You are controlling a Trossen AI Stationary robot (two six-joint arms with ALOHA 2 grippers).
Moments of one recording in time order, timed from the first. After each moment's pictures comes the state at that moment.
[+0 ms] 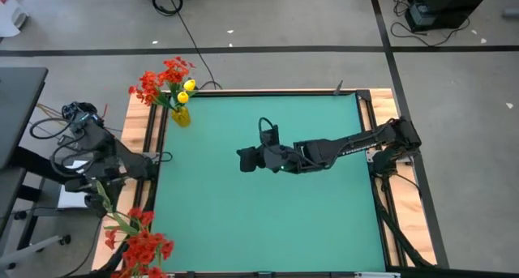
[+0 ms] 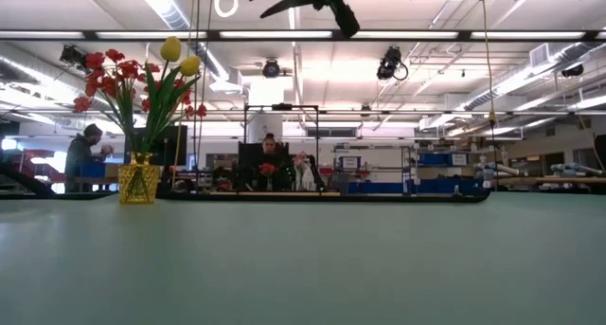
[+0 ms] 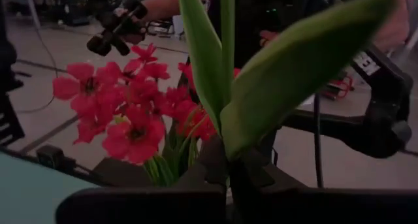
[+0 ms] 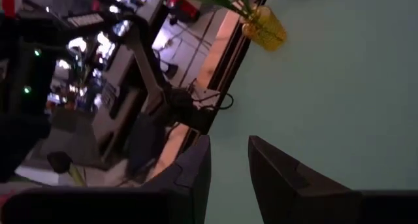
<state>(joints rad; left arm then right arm) -0.71 0.37 0.86 -0.66 0.60 0.00 0.17 1.77 1.49 -0.20 0.50 1.21</state>
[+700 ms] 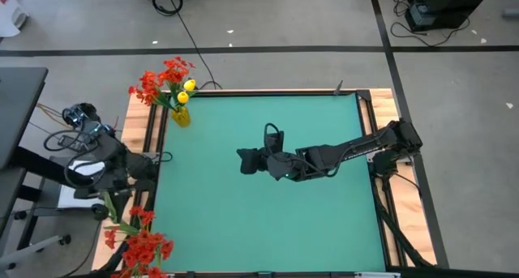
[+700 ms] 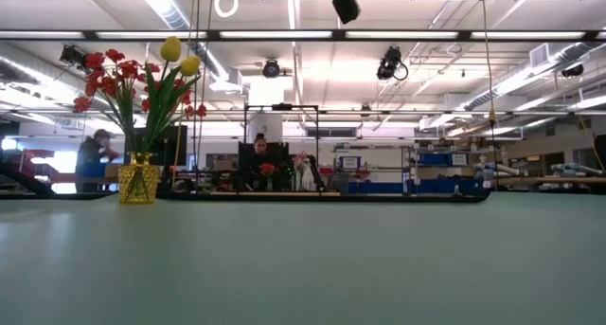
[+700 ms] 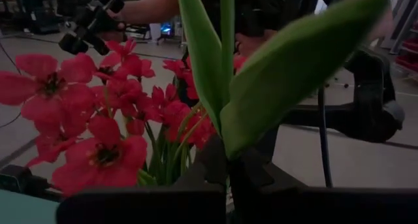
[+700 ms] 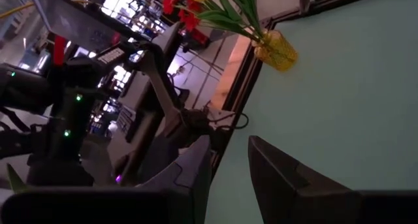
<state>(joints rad) -0.71 0.42 0.73 -0.46 0.71 0.02 0.23 1.77 1.49 -0.12 0.67 1.25</state>
